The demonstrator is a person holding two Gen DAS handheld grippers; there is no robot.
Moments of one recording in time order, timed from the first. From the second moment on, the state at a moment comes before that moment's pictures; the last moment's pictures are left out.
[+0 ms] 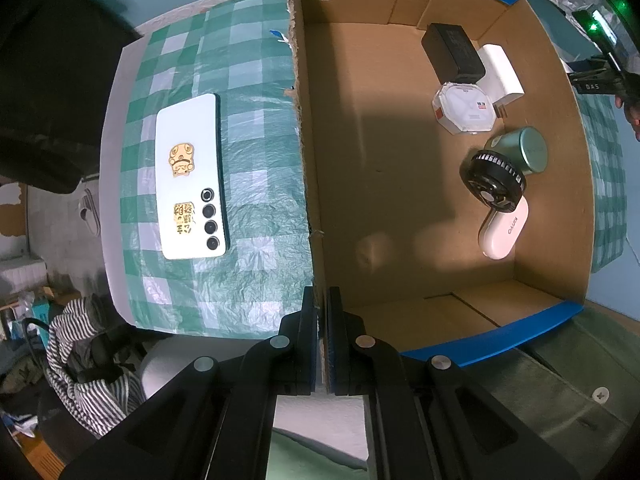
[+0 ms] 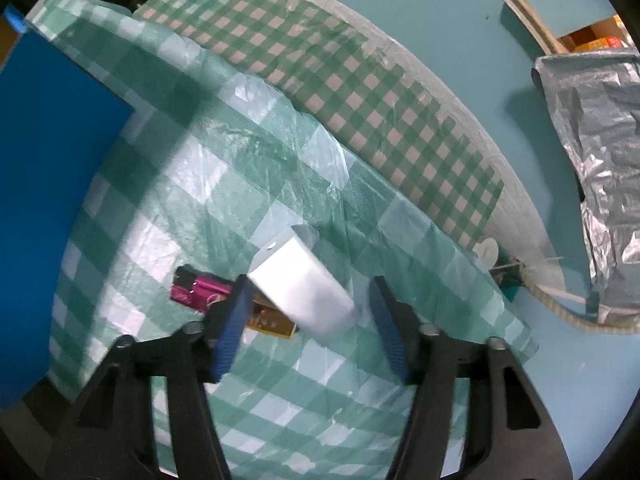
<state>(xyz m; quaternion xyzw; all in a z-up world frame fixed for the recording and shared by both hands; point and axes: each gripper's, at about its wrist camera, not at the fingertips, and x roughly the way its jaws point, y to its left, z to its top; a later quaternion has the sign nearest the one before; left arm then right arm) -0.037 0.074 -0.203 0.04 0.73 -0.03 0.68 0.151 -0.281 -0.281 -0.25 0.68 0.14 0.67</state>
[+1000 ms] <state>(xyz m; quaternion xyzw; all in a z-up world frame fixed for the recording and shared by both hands) -0.035 0.073 -0.202 0.05 0.73 -0.03 0.68 0.136 -0.288 -0.247 -0.08 0.70 0.12 0.70</state>
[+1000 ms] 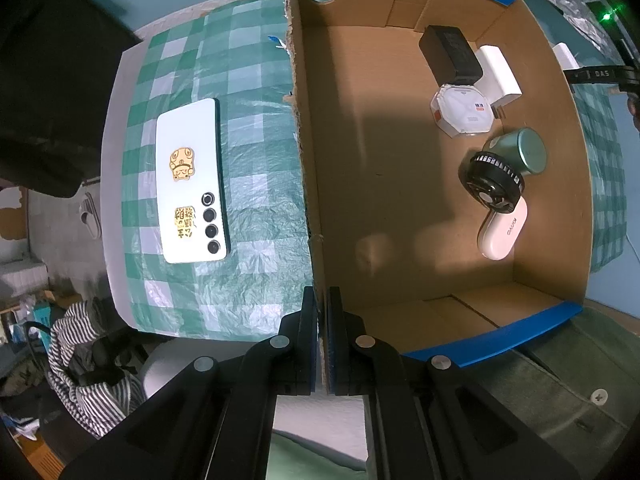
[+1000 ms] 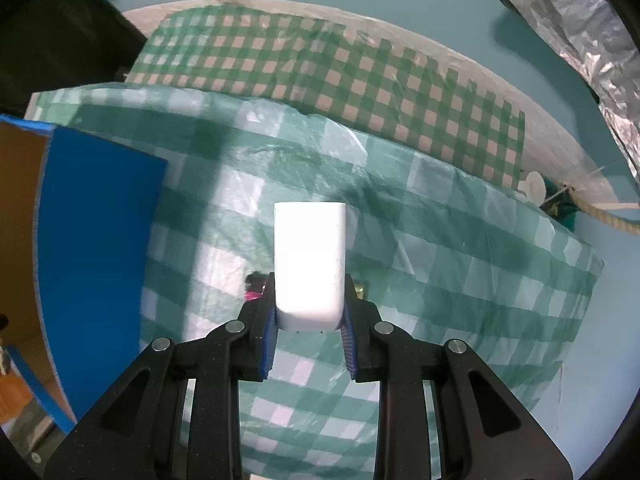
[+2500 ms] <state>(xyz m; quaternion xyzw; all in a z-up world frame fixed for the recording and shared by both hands) -0.040 0.074 -0.198 0.05 0.72 -0.04 0.69 0.085 -0.141 -0.152 -0.09 0.64 0.26 0.71</state>
